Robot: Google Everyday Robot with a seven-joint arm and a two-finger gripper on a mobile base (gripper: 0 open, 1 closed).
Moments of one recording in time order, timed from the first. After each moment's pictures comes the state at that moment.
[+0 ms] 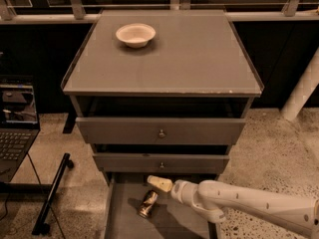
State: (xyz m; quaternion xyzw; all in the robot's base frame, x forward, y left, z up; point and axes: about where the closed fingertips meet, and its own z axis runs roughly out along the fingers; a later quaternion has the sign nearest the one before) arm 0.534 -0.046 0.374 0.14 0.90 0.35 0.22
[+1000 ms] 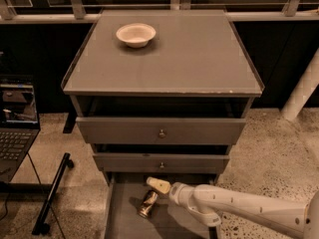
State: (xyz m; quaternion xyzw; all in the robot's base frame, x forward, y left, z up) arm 0.541 -0.044 0.339 0.16 0.90 0.33 0.24
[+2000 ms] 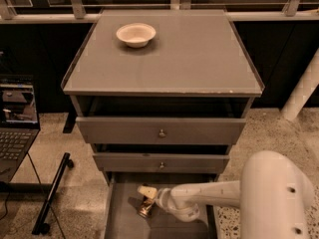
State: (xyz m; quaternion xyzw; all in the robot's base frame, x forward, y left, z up) arm 0.550 -0.011 0.235 0.18 0.93 0.26 0.19
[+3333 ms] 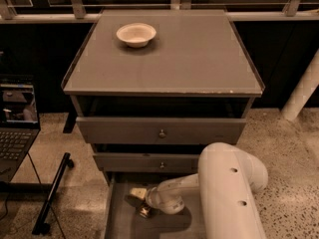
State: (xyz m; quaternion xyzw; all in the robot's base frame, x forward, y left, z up) arm 0.570 0.033 0.166 0.17 0.95 0.23 0.14
